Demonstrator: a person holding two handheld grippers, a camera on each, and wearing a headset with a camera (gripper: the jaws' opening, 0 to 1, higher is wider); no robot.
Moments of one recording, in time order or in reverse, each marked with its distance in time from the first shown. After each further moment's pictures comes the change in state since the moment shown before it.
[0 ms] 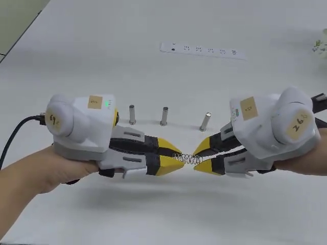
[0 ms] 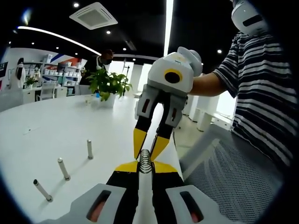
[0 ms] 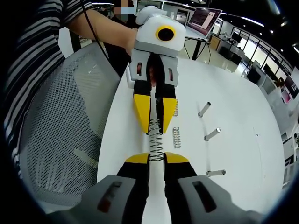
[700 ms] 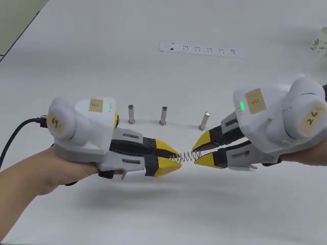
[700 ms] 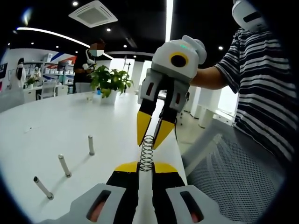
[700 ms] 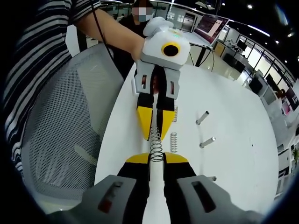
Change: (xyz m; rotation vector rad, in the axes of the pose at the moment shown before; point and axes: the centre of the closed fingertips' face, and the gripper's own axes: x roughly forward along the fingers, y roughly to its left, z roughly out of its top) left arm -0.001 0.000 -0.008 0.013 0.029 0.015; right arm -0.012 -0.003 0.015 -0.085 -0.006 0.002
